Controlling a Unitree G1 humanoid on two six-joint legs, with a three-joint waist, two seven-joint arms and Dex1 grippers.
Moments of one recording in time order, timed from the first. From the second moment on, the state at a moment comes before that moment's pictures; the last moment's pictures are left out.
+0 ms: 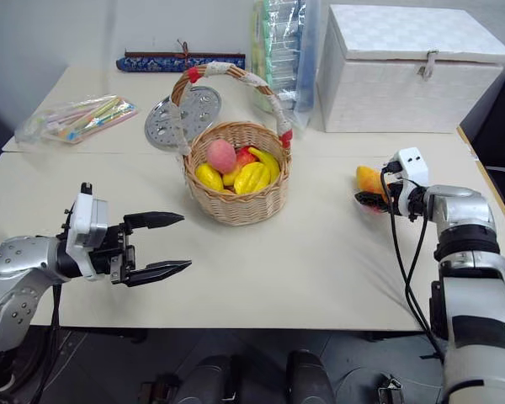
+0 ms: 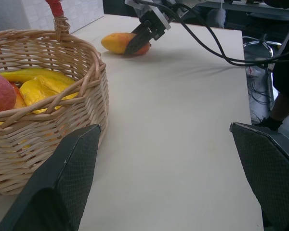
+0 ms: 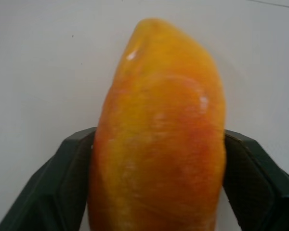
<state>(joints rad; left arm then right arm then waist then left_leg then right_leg) -0.14 0.78 0.25 -0.43 -0.67 0.49 -1.00 -0.98 -0.71 -0.01 0.97 0.17 0.47 0.88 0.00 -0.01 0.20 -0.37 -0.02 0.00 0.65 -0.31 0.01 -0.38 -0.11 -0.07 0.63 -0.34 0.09</state>
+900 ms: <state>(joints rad) 0.02 0.70 0.47 -0.51 -0.90 0.56 -0.80 -0.89 -0.34 0.06 -0.01 0.45 0.83 0.66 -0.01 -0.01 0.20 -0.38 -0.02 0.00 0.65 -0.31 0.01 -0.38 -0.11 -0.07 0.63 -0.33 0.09</state>
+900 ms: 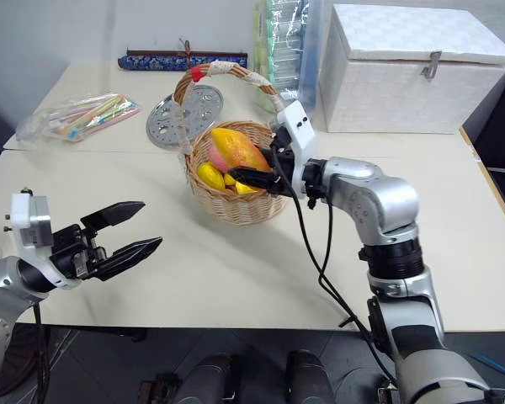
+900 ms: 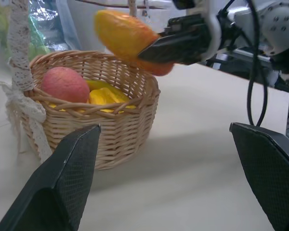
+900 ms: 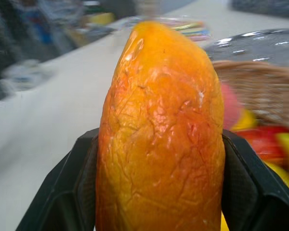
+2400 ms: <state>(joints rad) 0.02 0.69 0.42 -0.58 -0.89 0.52 -0.73 -1.22 -0.41 -0.01 0.98 0.25 0.01 1.37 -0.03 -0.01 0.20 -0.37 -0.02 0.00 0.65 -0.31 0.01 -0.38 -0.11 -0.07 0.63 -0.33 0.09</state>
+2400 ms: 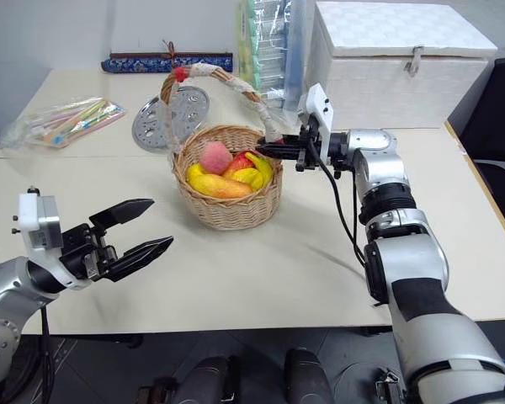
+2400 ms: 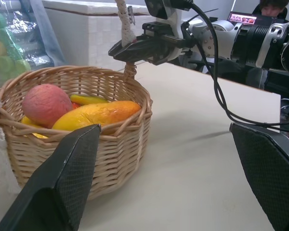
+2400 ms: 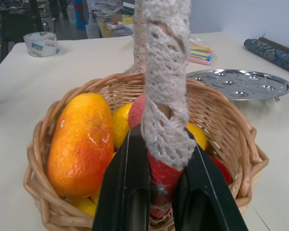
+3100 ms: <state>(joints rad) -0.21 0.67 0.21 -0.37 -0.79 0.49 -0.87 -0.55 -0.82 -0.50 0.29 0.40 0.36 0.88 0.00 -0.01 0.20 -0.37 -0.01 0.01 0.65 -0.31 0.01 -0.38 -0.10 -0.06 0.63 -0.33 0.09</state>
